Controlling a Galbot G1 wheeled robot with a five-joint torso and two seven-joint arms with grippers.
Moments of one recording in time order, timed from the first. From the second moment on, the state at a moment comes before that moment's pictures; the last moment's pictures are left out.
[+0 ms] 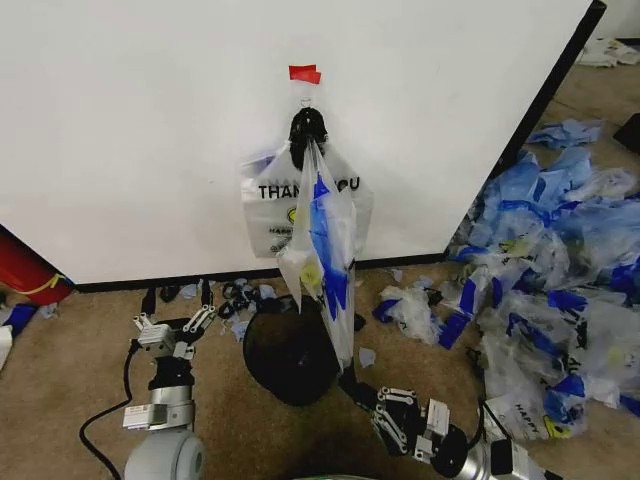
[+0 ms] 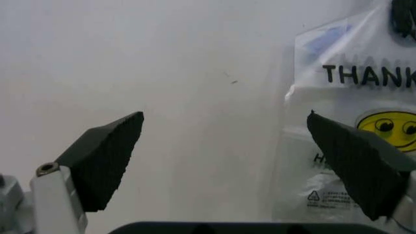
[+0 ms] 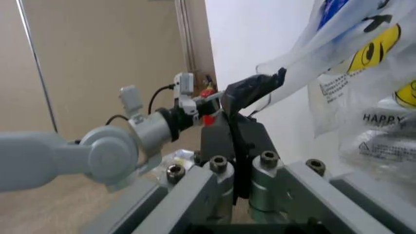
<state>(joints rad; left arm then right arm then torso) 1.52 -1.44 -0.59 -2.01 -0.19 -0.47 -0.07 -1.32 0.55 -0.19 1.98 0.67 0.83 -0.41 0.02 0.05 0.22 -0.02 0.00</state>
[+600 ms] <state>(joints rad) 1.51 -1.43 -0.59 -1.99 -0.20 -0.47 -0.08 -1.32 0.57 -0.15 1.93 0.72 0.82 -0.54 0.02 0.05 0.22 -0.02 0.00</state>
